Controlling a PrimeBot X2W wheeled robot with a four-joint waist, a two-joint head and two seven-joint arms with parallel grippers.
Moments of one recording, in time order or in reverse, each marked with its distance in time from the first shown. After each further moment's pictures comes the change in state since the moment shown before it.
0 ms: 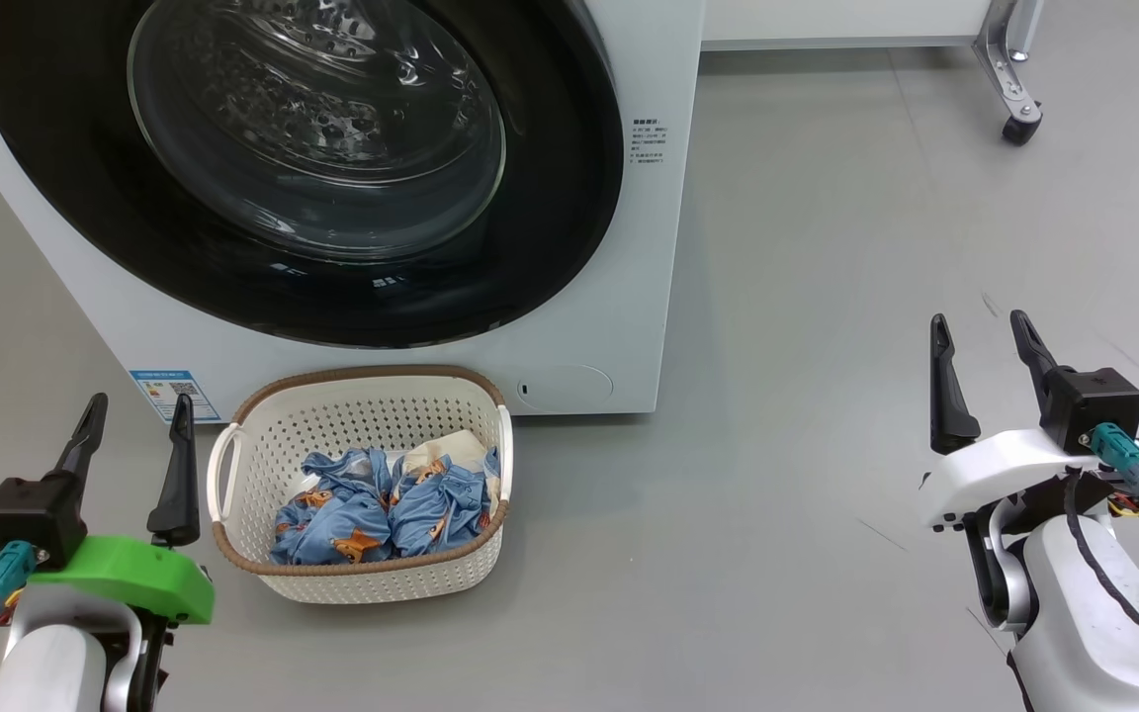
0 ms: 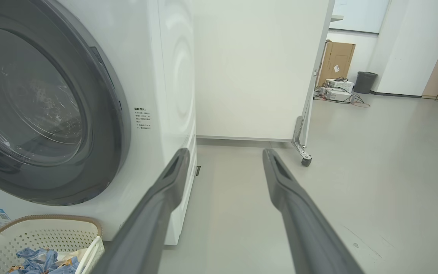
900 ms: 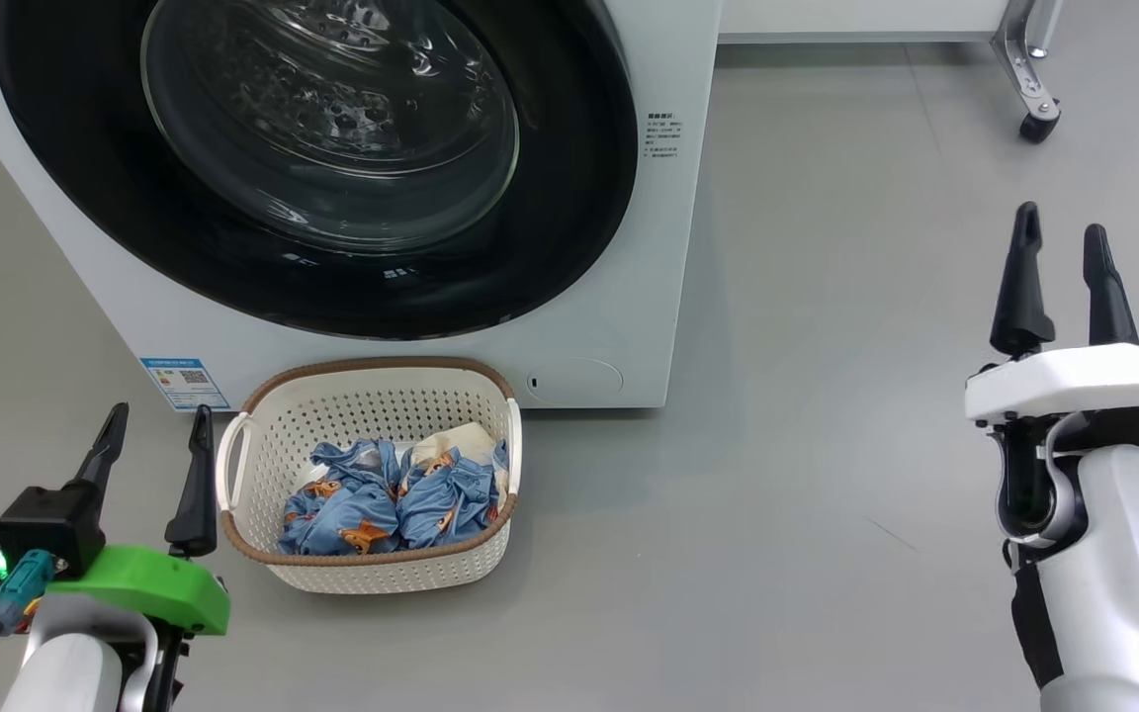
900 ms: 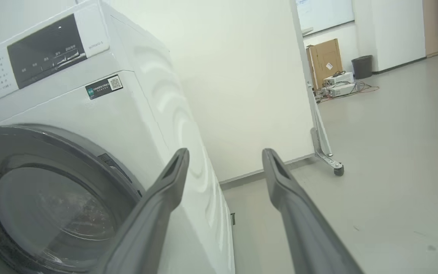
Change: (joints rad) left arm 0.013 -0.004 -0.023 -0.008 -0.003 0.000 0.000; right arm -0.085 0.073 -0.160 -0.075 0.196 0.047 -0.003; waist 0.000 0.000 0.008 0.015
